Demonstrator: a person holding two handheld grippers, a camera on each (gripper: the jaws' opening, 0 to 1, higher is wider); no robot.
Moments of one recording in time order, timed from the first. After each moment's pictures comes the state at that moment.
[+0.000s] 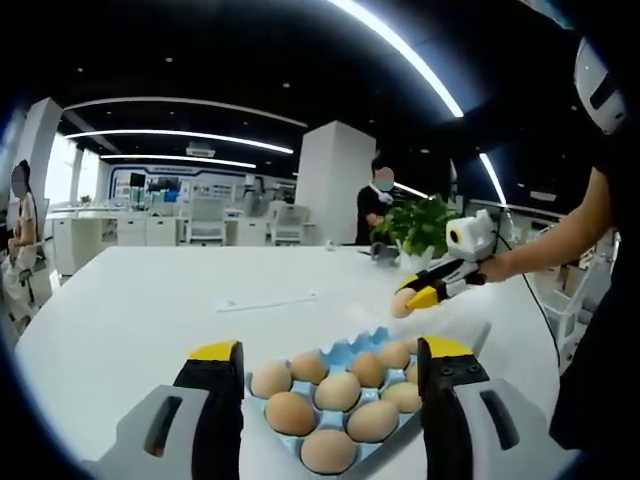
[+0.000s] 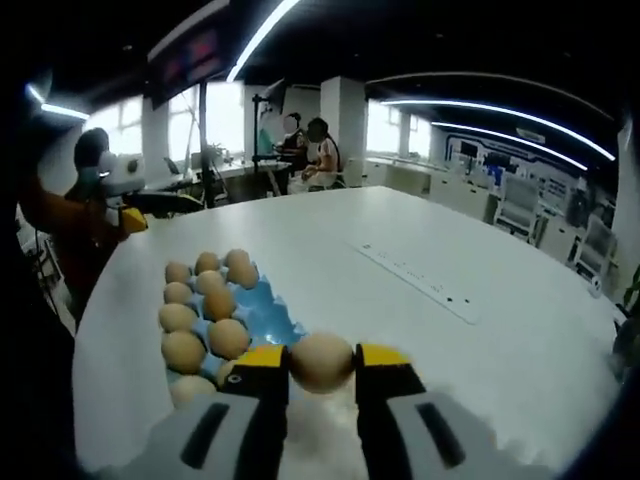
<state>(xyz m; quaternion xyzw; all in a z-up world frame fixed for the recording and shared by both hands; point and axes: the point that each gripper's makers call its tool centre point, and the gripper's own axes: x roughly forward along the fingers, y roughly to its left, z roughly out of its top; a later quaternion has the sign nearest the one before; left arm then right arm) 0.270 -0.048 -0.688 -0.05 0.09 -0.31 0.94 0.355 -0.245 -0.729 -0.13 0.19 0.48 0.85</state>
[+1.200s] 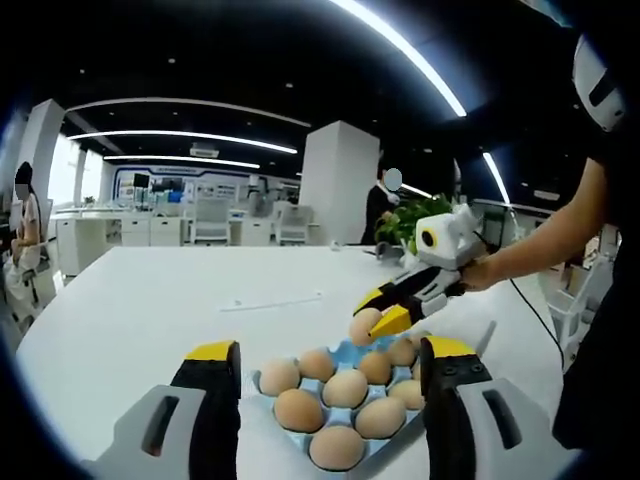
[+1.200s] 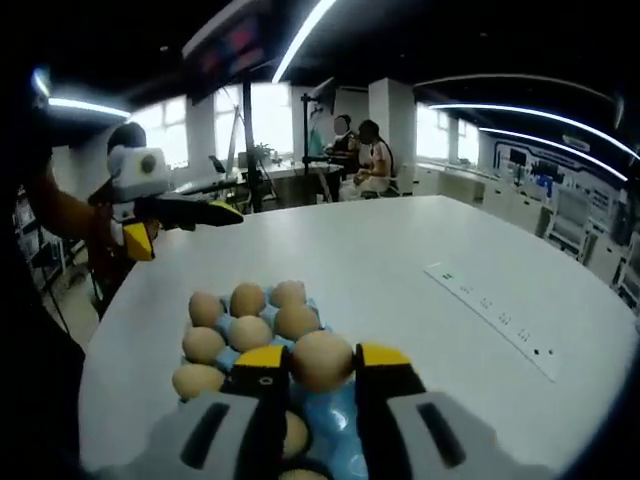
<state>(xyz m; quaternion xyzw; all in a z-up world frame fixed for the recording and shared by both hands) 0.269 -0.039 -0.688 -0.05 0.09 -0.30 0.95 0.343 -0.132 -0.742 -0.13 0.19 0.57 0.79</state>
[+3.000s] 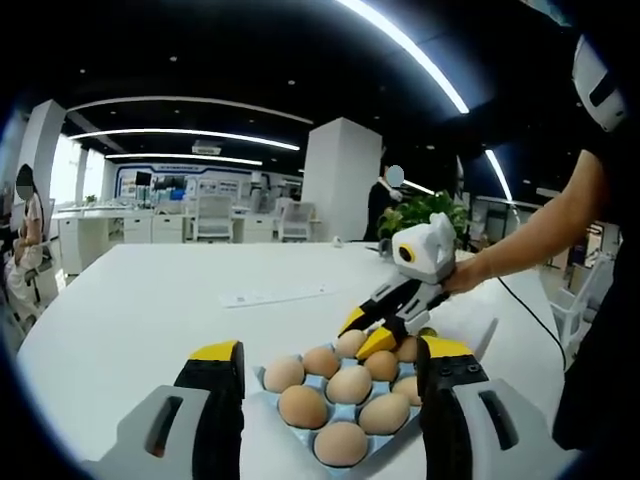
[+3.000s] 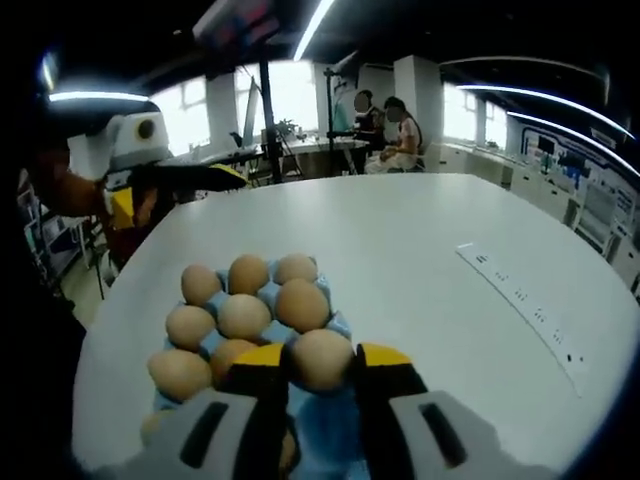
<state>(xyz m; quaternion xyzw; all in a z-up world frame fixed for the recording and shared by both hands) 0.267 -0.038 -0.690 -0.05 0.10 -0.30 0.95 0.342 -0.117 -0.776 -0.15 0.22 0.61 0.75</state>
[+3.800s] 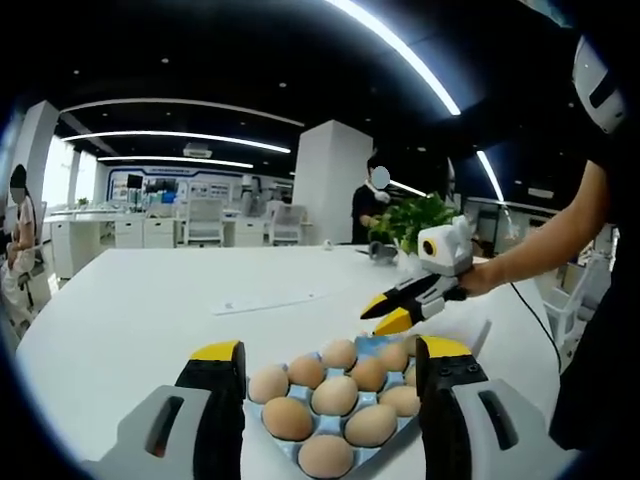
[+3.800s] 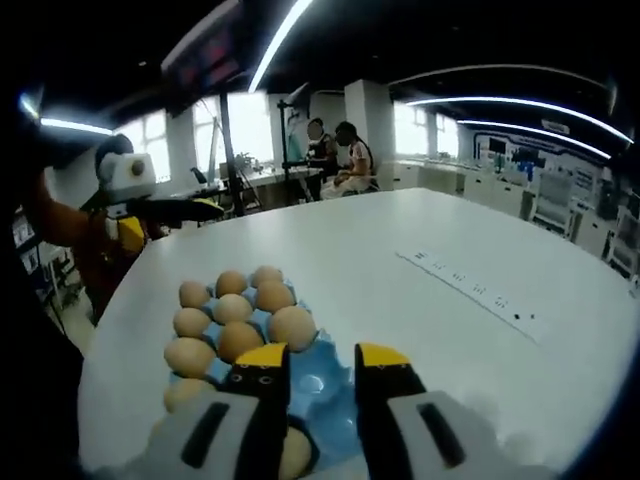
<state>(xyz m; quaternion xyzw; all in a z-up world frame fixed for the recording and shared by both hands) 0.270 -0.054 -0.684 -0.04 0.09 -0.32 0.94 0.350 -0.180 -0.750 -0.10 0.19 0.54 0.82</state>
